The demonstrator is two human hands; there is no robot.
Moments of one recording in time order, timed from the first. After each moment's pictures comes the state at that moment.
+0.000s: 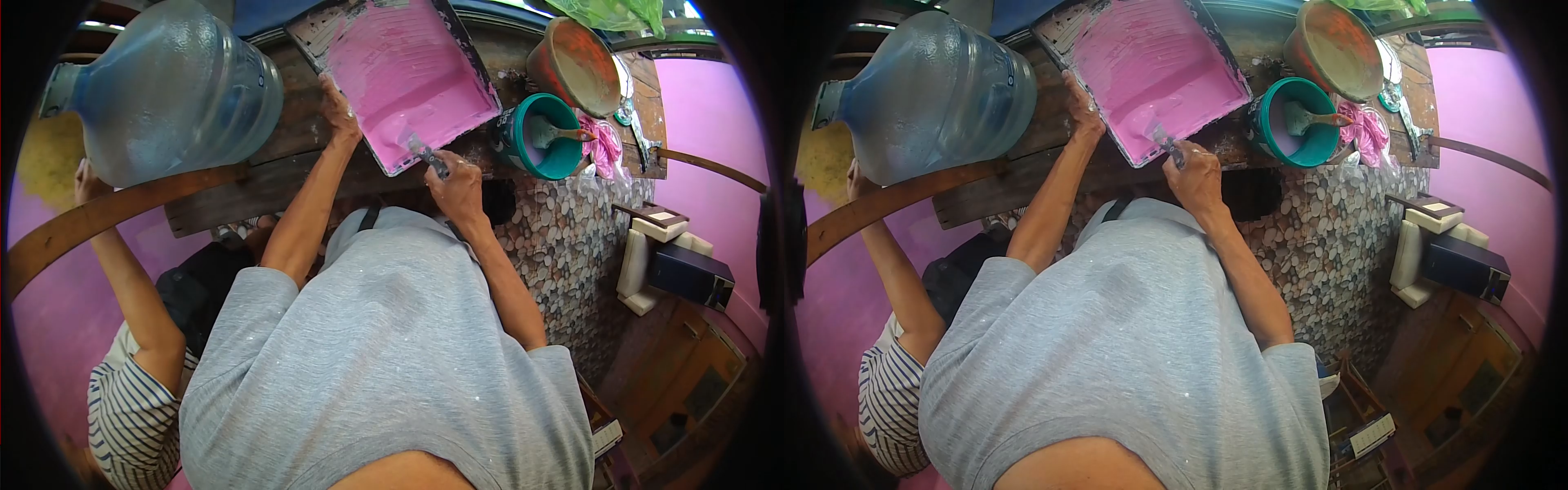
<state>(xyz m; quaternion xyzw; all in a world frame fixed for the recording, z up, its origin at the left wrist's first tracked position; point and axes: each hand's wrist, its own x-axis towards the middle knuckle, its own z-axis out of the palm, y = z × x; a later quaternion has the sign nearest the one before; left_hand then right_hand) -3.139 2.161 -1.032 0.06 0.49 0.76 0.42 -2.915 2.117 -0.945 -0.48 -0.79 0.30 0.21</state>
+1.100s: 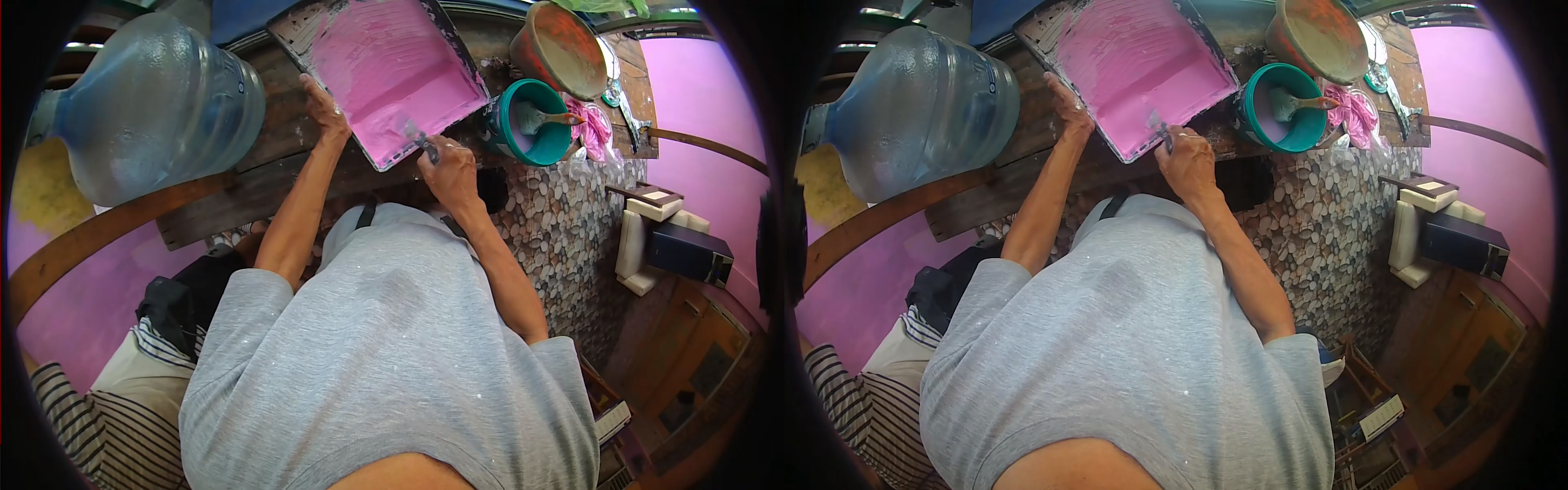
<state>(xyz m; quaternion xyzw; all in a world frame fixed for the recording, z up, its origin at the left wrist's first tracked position) -3.140 2.163 -1.041 0.08 0.54 0.75 0.37 -2.921 2.122 -0.936 -0.49 -0.80 0.28 0.21</state>
